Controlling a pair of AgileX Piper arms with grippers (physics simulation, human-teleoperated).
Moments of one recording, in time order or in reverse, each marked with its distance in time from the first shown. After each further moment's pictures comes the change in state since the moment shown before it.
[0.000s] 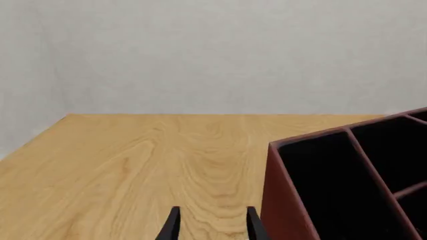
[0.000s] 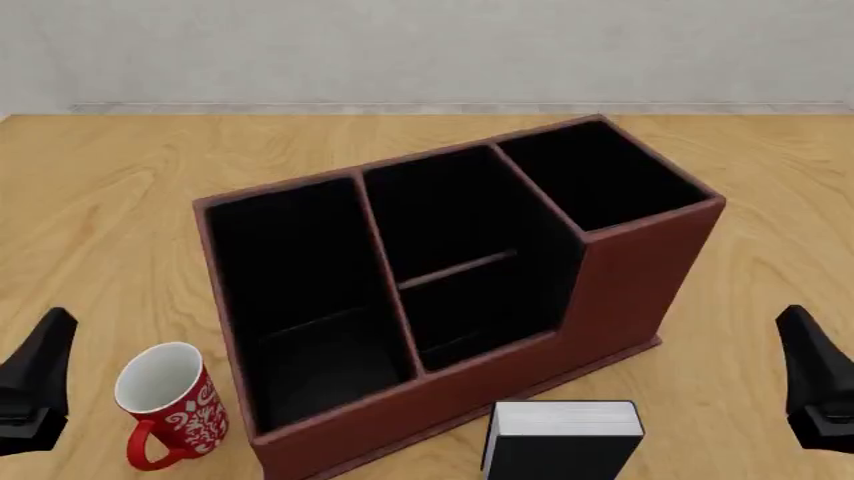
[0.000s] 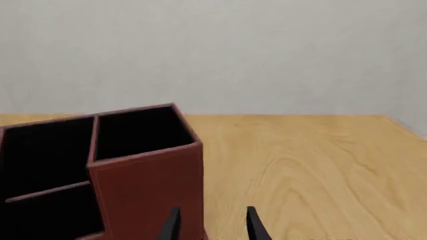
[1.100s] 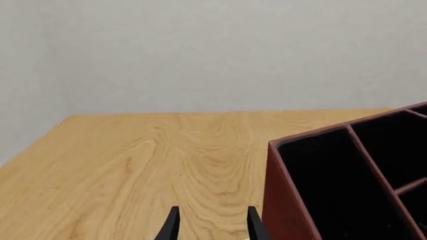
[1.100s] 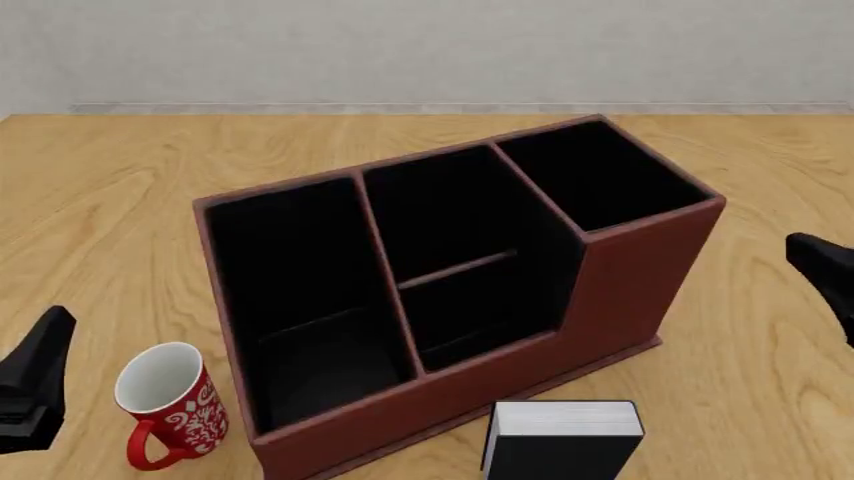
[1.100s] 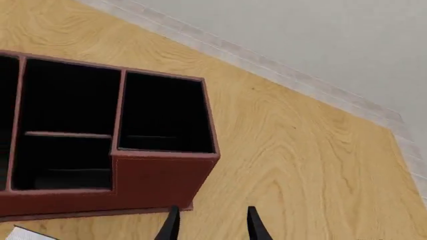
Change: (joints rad) left arm -0.001 0.004 -0.029 0.043 0.027; right arm 0.116 0.421 -0.617 0.598 -0.325
